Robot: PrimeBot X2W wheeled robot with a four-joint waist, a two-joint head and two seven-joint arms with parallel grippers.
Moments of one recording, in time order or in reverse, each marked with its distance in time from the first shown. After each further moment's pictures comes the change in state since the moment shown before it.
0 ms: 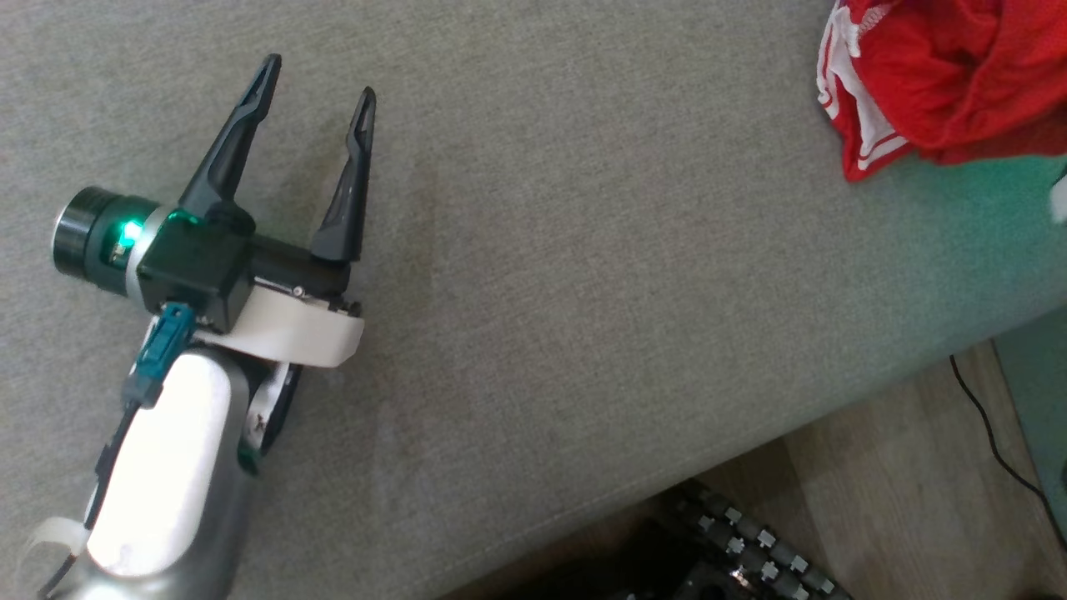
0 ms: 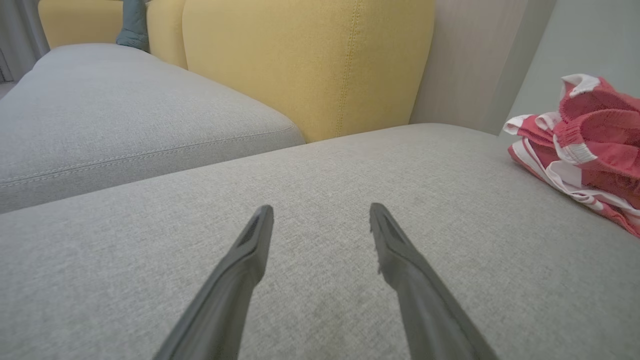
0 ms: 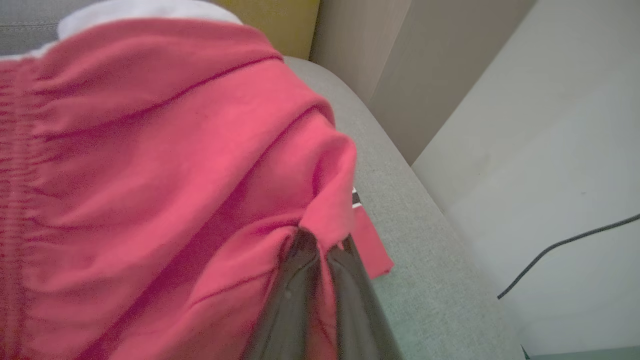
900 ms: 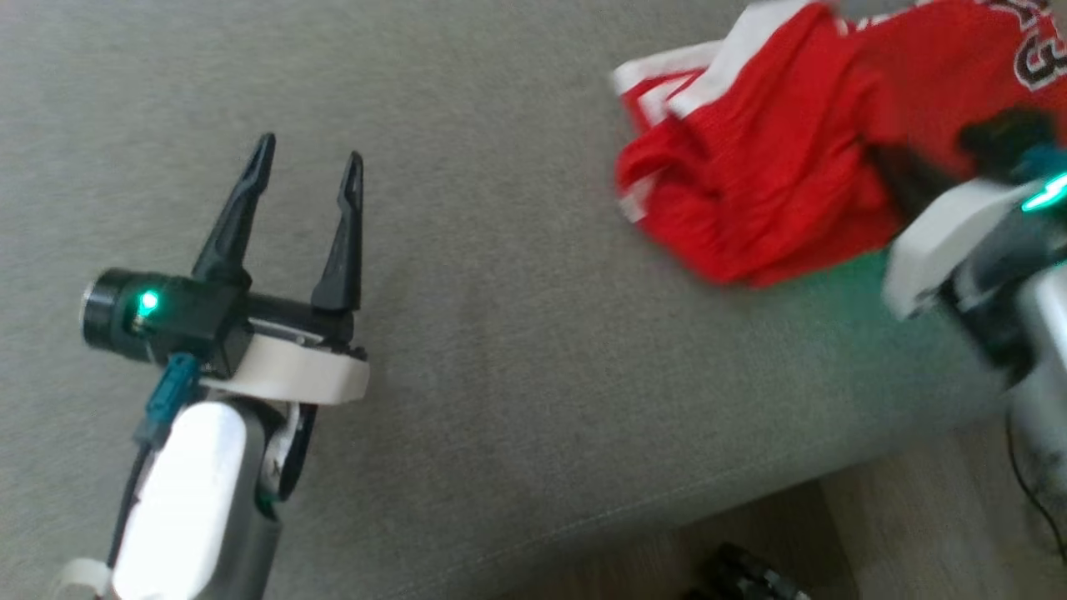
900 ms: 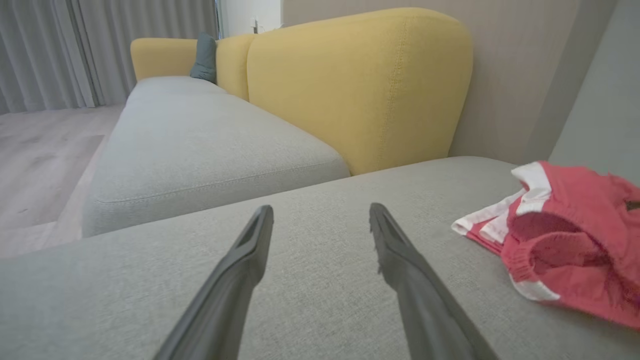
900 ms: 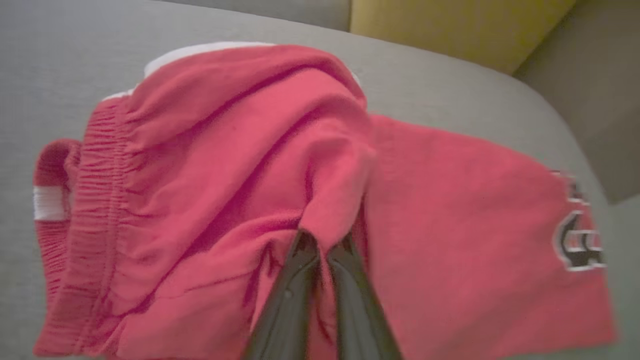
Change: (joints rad) left arm 0.115 -0.061 0.046 0.049 -0.034 0.044 -0.057; right arm 0.087 -0.071 0.459 -0.130 0.082 0.000 0.097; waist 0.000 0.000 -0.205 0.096
